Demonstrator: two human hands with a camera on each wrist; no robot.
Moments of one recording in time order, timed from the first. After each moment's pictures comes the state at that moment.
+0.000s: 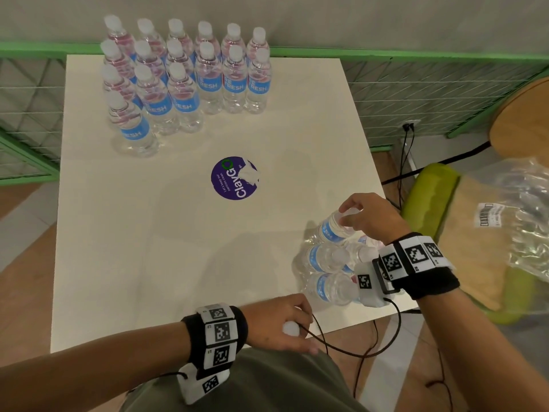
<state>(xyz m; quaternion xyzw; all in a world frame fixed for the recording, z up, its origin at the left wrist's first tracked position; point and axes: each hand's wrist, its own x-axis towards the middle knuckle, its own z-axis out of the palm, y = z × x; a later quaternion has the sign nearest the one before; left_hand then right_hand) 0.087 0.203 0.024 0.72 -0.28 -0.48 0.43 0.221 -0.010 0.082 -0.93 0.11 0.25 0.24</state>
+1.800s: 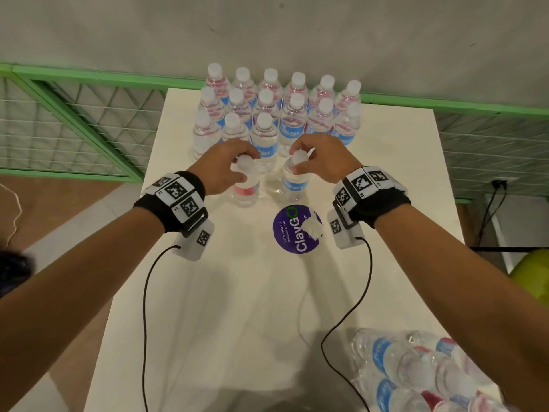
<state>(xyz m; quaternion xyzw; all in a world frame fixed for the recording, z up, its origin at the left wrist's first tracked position) 0.357 0.419 0.046 0.93 -0.04 -0.08 0.37 0.437 0.201 0.057 -0.90 -0.20 0.22 0.32</state>
